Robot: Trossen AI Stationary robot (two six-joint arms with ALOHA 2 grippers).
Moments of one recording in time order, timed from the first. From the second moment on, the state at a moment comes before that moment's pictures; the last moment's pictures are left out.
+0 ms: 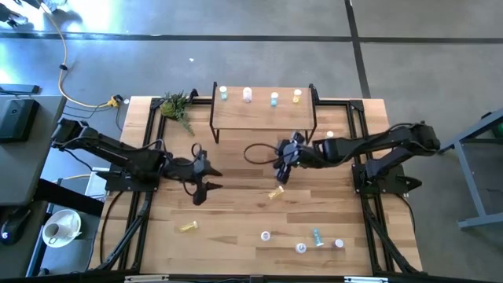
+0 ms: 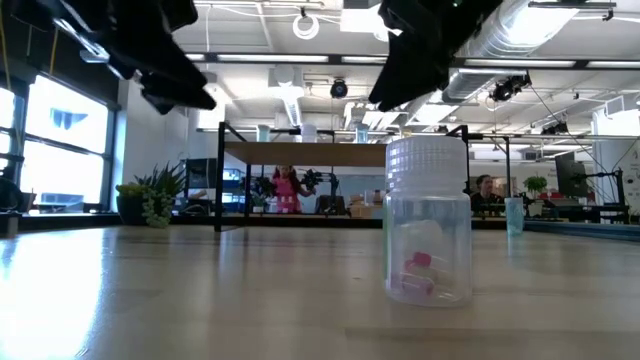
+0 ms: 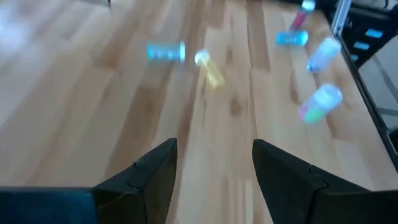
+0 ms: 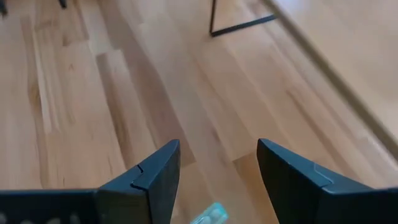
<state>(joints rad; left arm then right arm) -0.15 1.04 0.54 -0.11 -0.21 -0.36 0.09 1.45 1.05 -0.41 0.38 0.31</state>
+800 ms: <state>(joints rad) -0.44 1.04 0.54 -0.38 -0.14 -0.78 0.11 1.51 1.05 -0.42 0.38 0.41</state>
